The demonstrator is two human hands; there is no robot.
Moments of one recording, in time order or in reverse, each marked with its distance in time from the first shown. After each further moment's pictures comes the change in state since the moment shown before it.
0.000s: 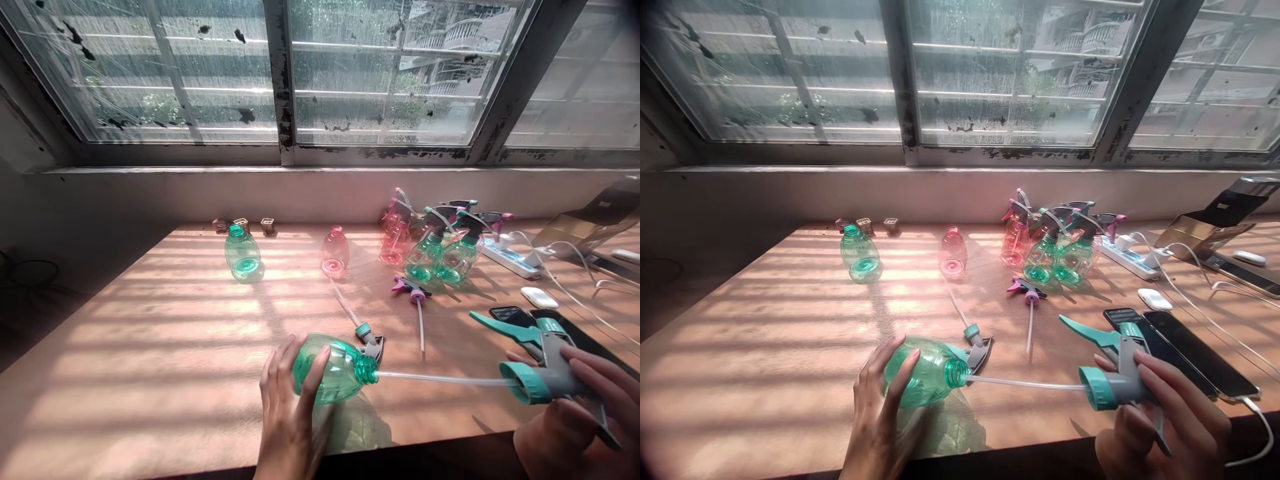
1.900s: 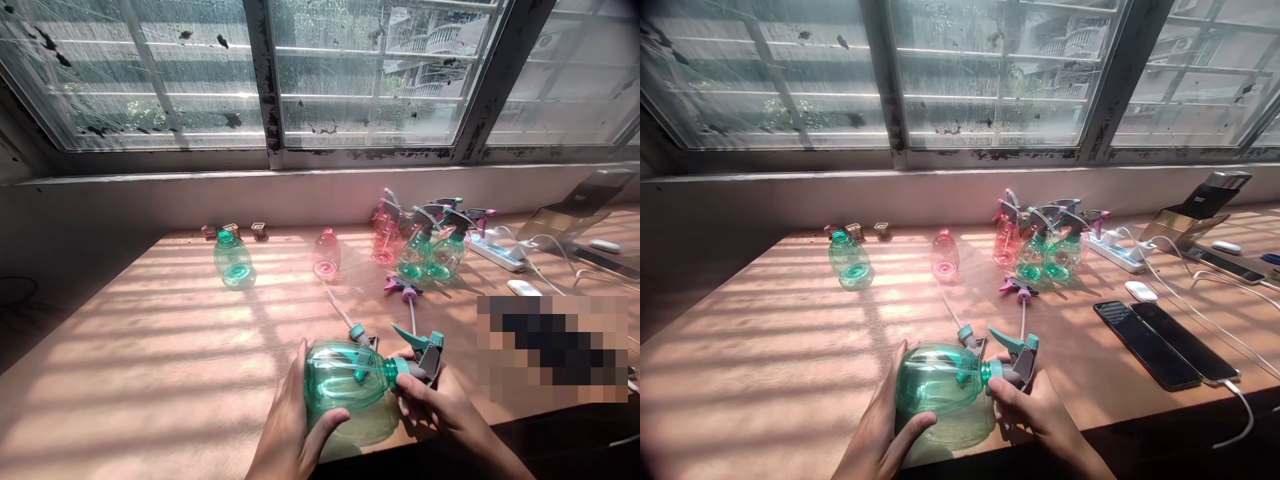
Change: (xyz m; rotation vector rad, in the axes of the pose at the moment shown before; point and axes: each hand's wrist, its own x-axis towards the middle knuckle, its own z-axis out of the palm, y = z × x) left_hand 0.002 -0.012 -0.003 -0.456 -0.401 -0.298; right_hand -0.036 -0.036 0.021 0.849 -0.942 1.412
